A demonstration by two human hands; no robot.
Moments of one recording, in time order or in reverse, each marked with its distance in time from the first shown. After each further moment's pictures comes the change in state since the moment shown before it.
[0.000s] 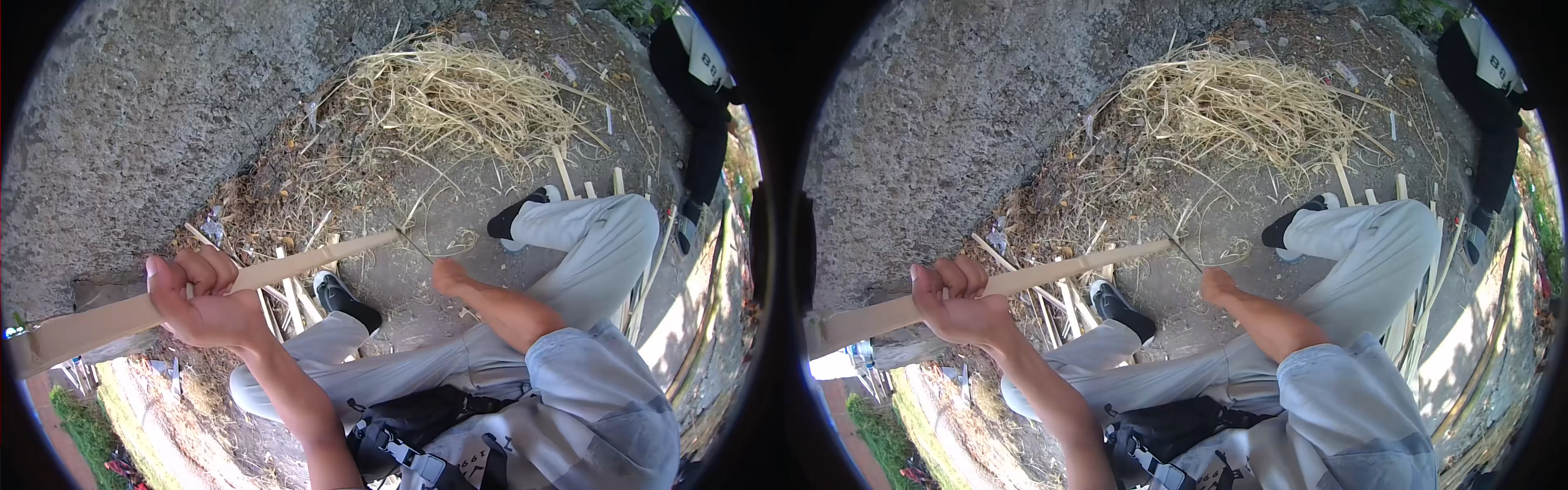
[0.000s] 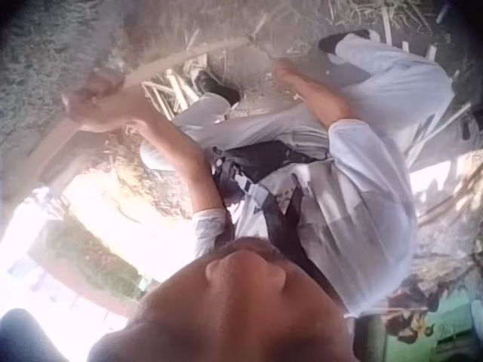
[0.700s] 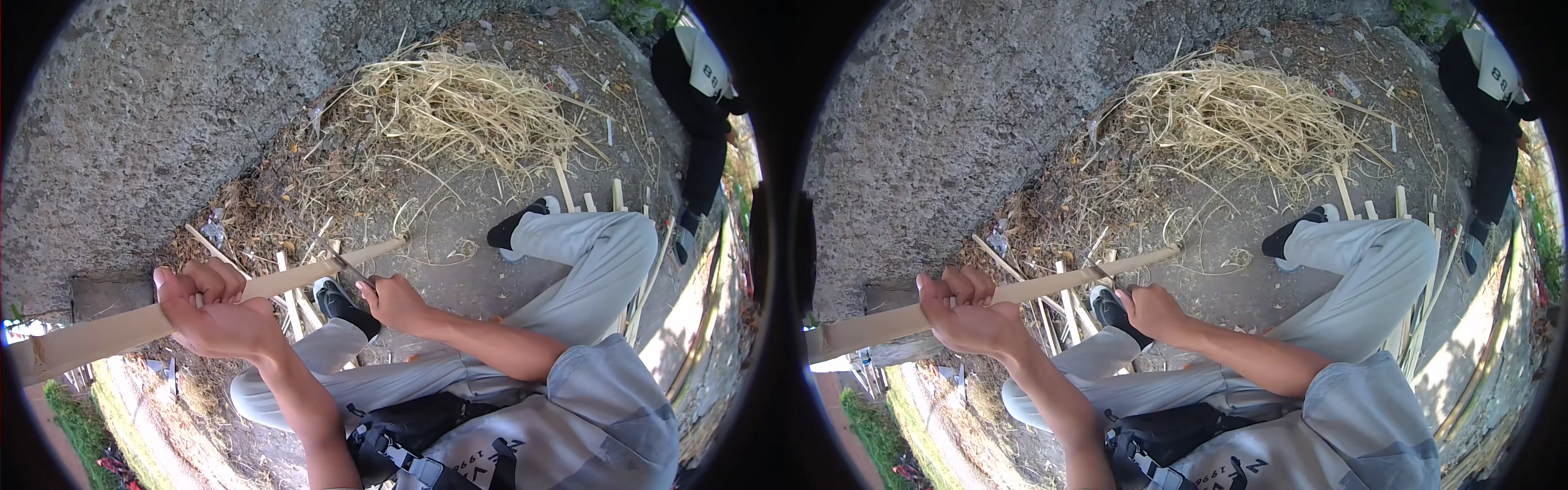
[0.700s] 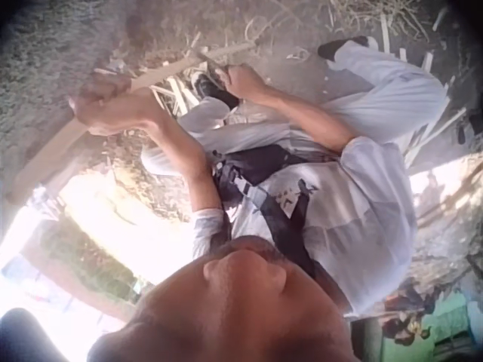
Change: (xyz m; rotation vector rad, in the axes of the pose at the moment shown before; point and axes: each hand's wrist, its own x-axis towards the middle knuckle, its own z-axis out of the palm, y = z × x) left_hand -0.012 0.008 0.025 0.146 0.236 0.049; right_hand -0.106 -0.128 -0.056 0.411 0.207 -0.541
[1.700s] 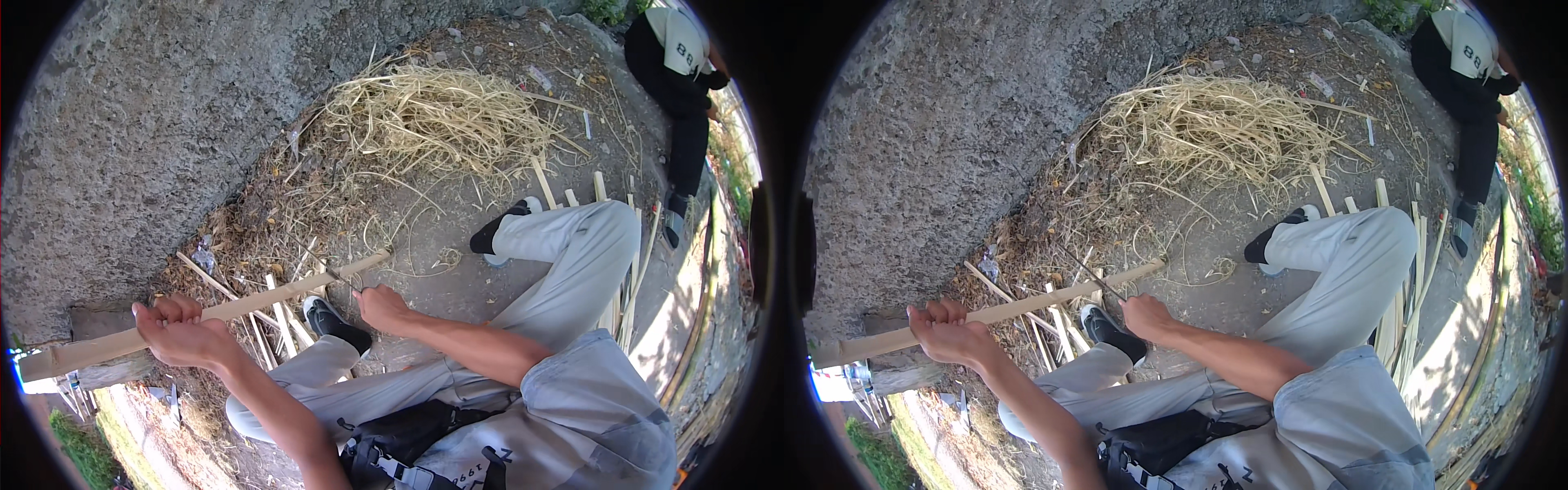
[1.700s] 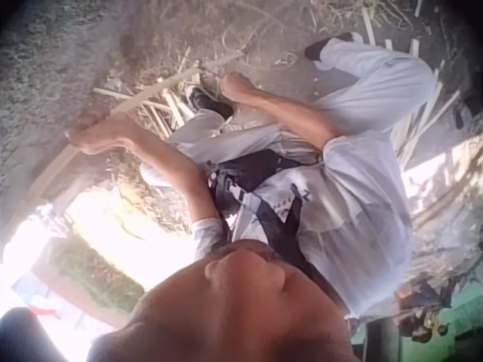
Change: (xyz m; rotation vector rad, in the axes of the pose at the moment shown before) left_hand 0.031 -0.013 -0.023 0.090 0.202 0.016; right_hand 0.013 0.047 0.025 -0.164 0.021 0.059
